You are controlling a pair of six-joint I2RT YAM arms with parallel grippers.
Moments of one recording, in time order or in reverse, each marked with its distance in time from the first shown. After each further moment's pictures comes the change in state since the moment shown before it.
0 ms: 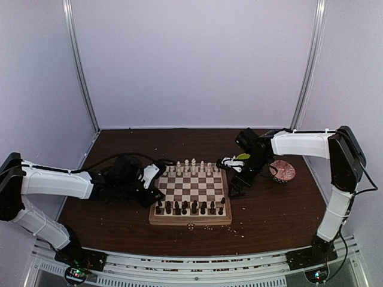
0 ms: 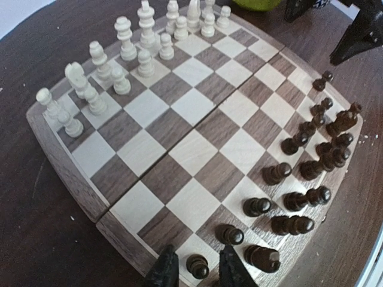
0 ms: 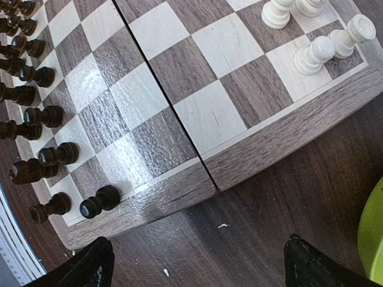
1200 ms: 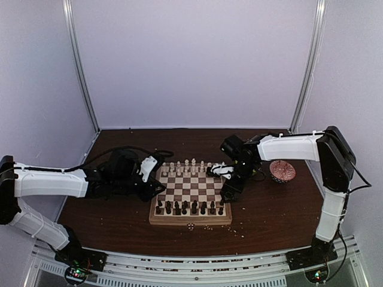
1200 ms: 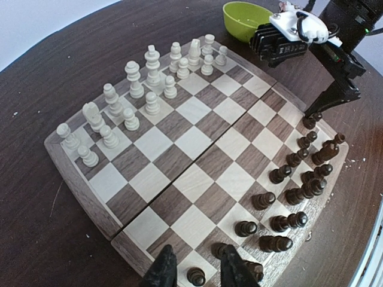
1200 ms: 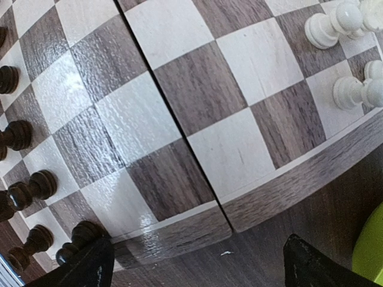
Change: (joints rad) left arm 0.000 -0.067 0.035 0.007 -0.013 -0.018; right arm 0.117 0.085 0.059 0.004 0.192 0.024
